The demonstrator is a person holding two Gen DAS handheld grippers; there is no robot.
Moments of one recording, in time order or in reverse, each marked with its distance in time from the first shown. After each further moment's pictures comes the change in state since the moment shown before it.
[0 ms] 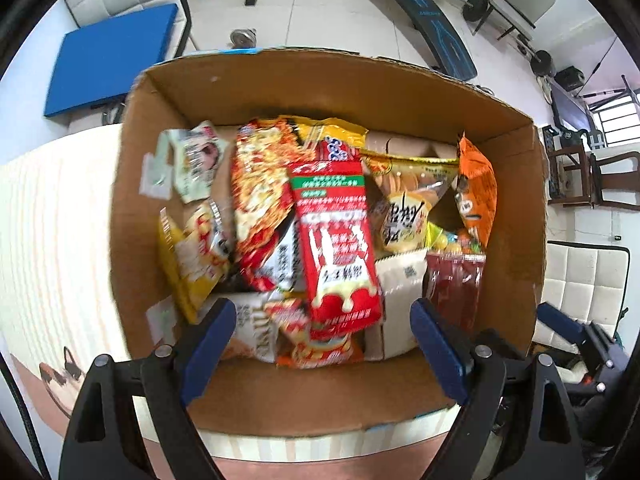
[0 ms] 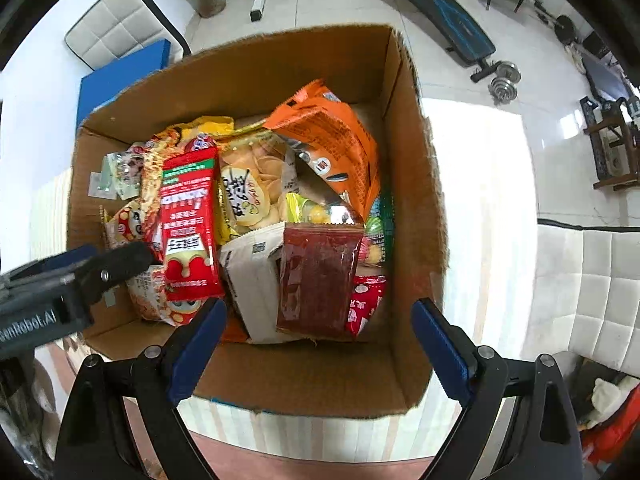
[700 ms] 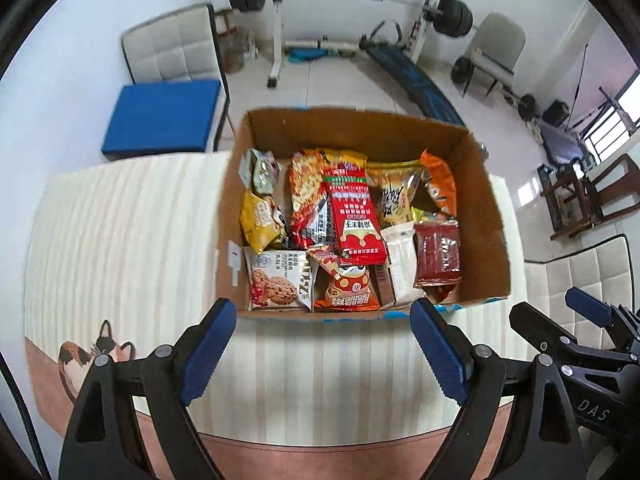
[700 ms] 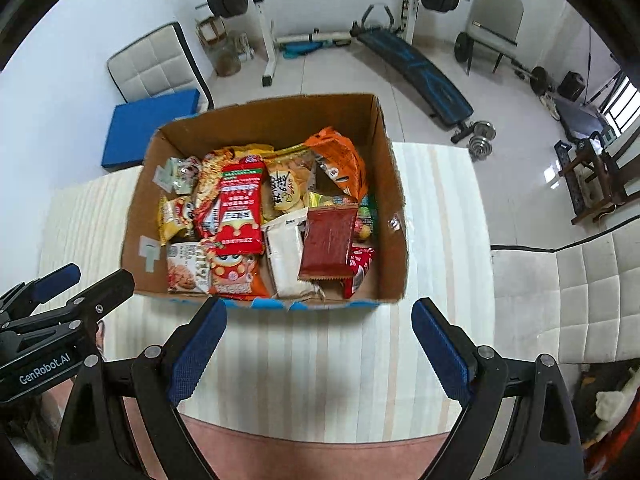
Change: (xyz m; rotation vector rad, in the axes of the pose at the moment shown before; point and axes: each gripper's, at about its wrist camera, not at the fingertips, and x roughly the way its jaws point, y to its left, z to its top) left arm -0.097 0.003 -0.134 0.028 -0.361 0.078; right arm -0.100 0.017 -0.119 -0.027 -0.295 -0.033
